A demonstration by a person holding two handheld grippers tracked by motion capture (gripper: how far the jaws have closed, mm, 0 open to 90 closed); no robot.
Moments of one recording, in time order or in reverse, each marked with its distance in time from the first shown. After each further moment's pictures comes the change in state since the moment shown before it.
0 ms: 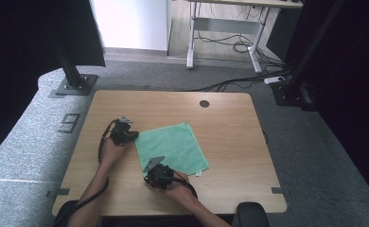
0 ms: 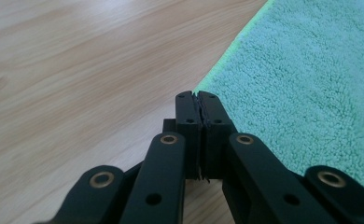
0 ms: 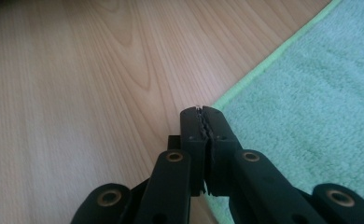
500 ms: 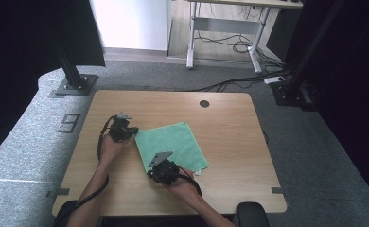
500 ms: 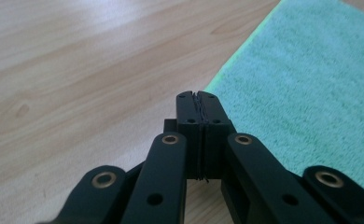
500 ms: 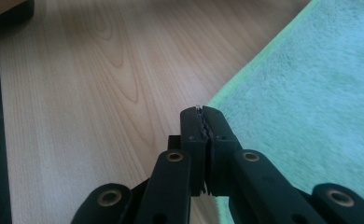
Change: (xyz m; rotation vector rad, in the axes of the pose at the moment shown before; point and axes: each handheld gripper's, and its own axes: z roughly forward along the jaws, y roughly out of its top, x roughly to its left) left arm -0.006 0.017 -0.011 -0.064 -0.010 0.005; right arm -0.010 0.001 -0.028 -0.067 -0.025 0.032
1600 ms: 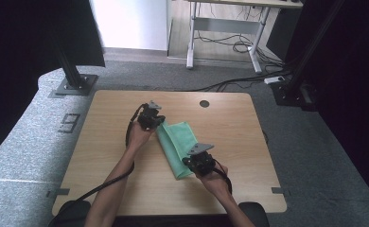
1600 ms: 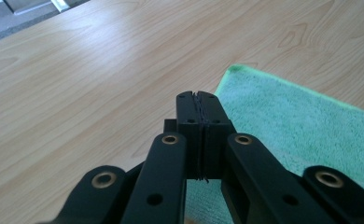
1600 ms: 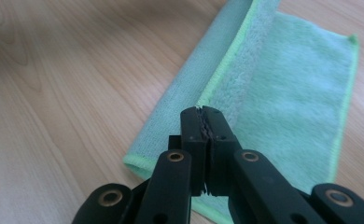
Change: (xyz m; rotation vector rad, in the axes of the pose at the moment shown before) left arm -0.066 0.078 0.052 -0.055 -0.027 0.143; right arm -0.063 -0.056 -0.076 -0.047 -0.208 0.142
